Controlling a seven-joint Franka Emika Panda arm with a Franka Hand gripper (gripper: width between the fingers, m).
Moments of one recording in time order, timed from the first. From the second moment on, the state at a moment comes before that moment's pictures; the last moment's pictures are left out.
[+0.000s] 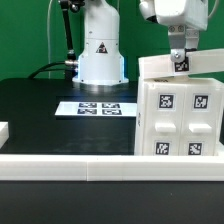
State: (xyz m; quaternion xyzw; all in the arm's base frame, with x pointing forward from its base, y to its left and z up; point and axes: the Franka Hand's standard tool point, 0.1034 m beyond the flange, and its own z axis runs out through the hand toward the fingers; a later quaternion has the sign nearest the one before) arm 0.601 0.089 0.162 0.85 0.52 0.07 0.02
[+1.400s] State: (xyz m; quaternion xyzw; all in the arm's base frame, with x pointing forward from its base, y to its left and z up) arm 0.602 0.086 0.161 0.98 0.18 0.09 0.00
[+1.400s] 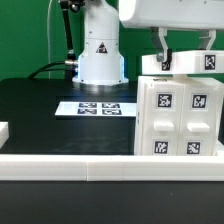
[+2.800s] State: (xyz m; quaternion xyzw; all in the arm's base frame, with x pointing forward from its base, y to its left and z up) arm 0.605 0.084 0.160 0.92 -0.37 0.11 -0.07
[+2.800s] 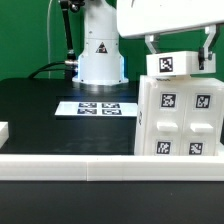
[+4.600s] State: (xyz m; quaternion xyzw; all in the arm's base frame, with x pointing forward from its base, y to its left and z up) arm 0.605 0.087 0.159 0.54 -0.82 0.02 -0.16
